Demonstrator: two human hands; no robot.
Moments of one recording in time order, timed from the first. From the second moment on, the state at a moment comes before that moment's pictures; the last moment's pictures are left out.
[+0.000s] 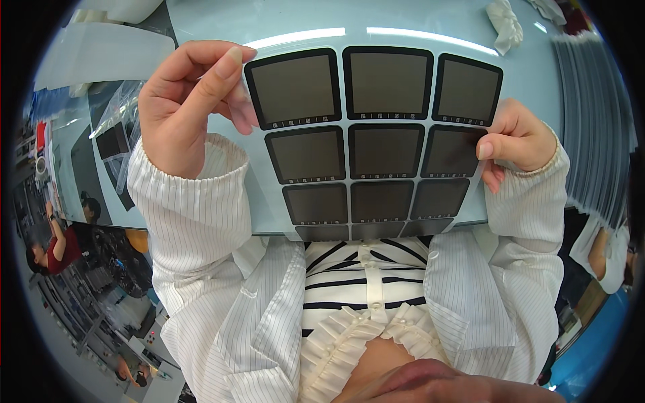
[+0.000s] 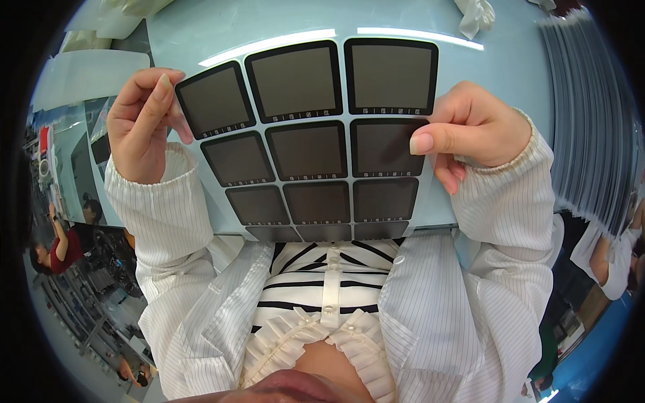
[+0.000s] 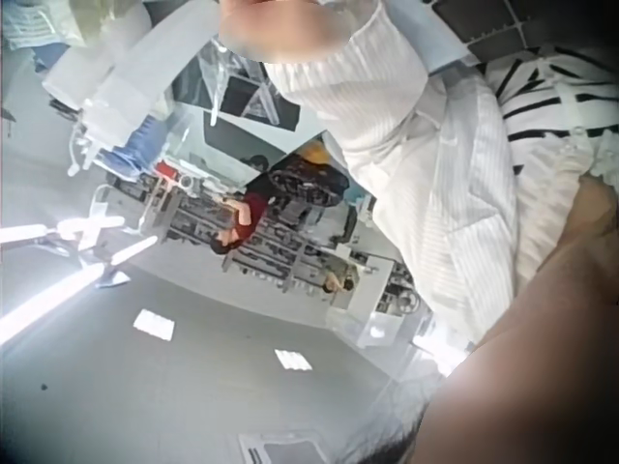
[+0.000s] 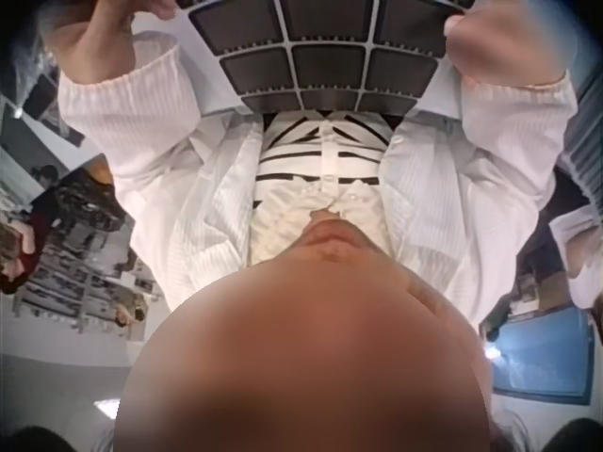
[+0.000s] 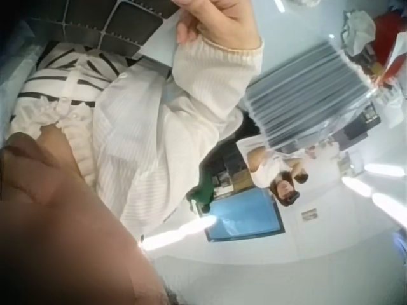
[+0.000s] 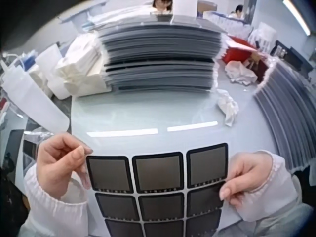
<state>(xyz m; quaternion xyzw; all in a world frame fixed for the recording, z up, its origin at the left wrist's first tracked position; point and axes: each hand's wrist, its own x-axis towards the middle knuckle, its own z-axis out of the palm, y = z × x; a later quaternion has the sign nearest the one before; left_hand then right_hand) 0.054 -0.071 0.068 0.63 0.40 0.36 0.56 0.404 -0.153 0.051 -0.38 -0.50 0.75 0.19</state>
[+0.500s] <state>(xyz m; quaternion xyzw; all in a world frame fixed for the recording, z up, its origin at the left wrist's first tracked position) 0.054 -0.070 0.069 0.64 0.41 0.36 0.55 0.403 -0.154 0.052 -0.40 -0.49 0.75 0.19</state>
